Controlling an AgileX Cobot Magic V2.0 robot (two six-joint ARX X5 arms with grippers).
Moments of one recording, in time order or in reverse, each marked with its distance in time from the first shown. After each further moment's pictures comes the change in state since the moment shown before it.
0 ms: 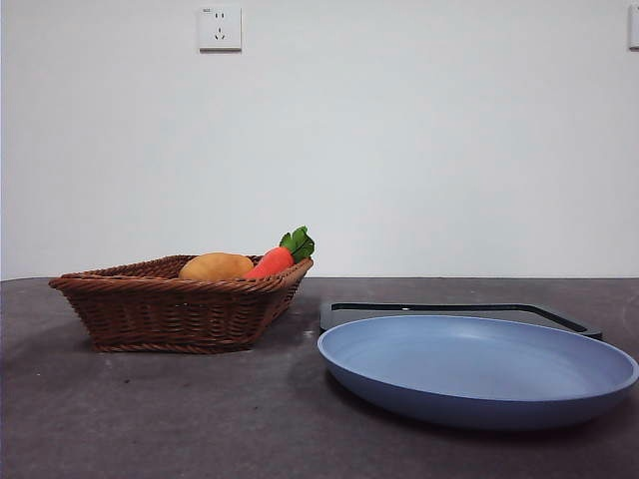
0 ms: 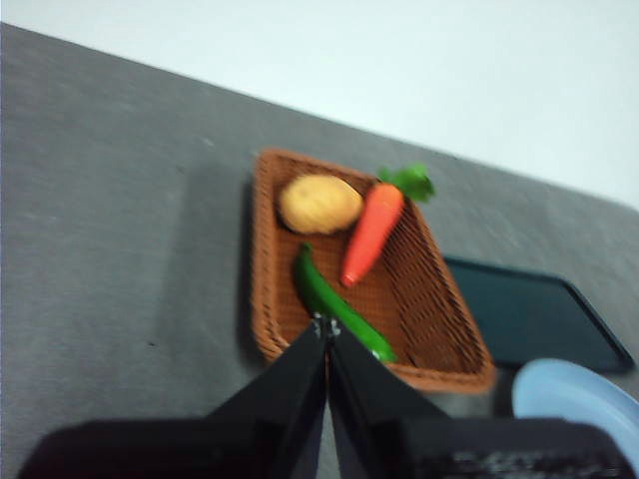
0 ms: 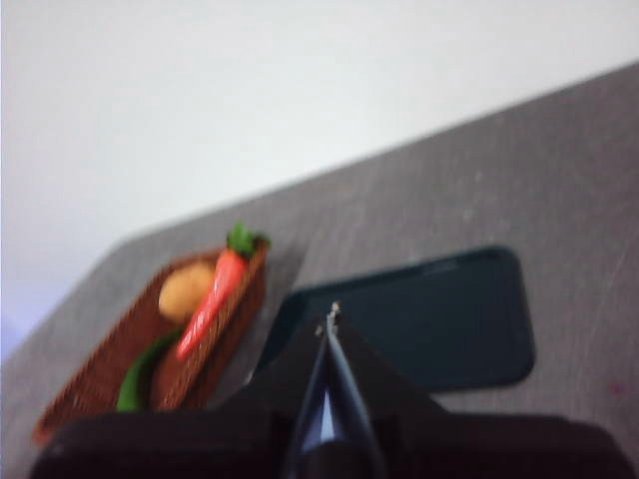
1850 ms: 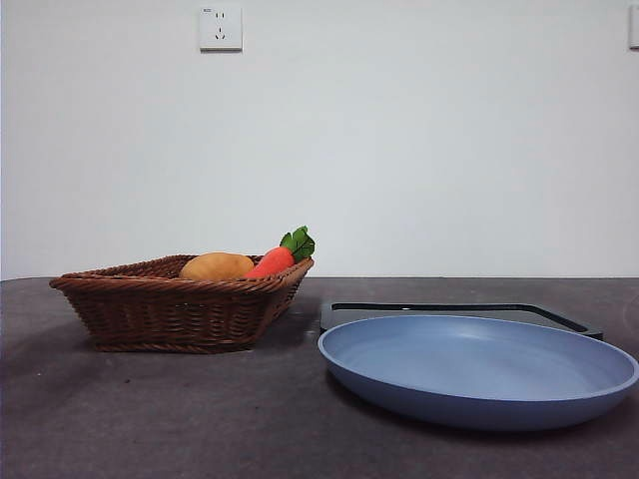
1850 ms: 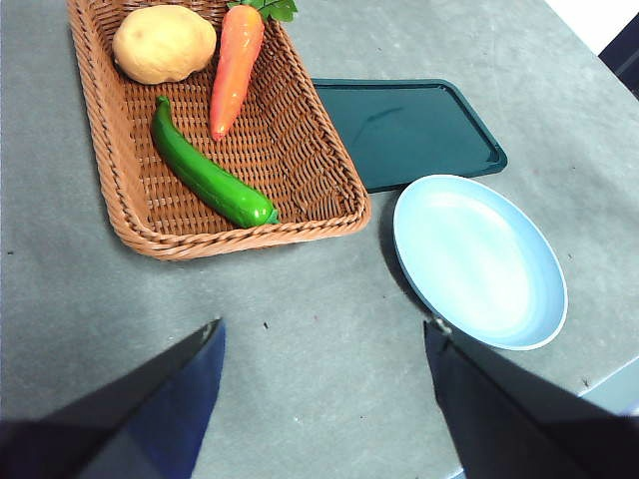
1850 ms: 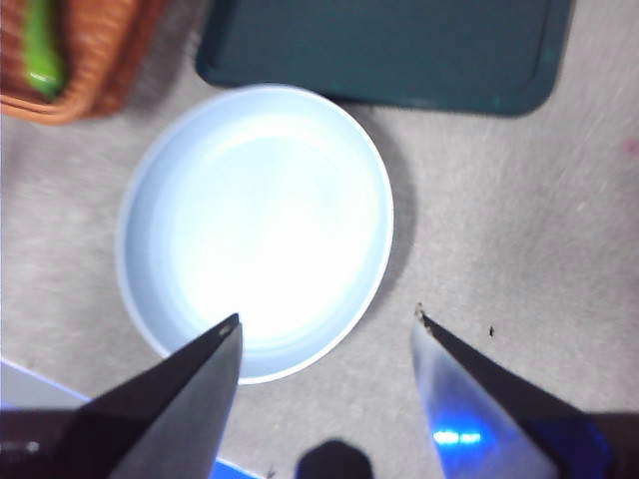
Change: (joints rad) left arm 0.000 0.299 0.319 -0.390 0.297 0.247; right arm 0.000 0.682 0.465 -0.634 -0.129 -0.398
